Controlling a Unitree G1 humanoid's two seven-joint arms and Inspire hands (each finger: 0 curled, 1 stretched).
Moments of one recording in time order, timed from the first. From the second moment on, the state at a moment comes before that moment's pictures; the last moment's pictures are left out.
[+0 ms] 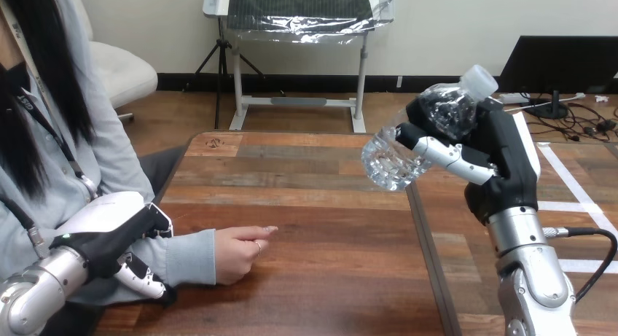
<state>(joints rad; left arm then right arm) -0.31 0.73 -0.22 0.74 0.59 -0.51 -0.11 -0.30 -0.12 -0.15 0.44 0.18 -0.40 0.22</state>
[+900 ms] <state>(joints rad) -0.30 0.73 -0.22 0.64 0.59 -0.47 -0.18 -0.31 -0.11 -0.12 0.61 0.13 -0.47 0.25</state>
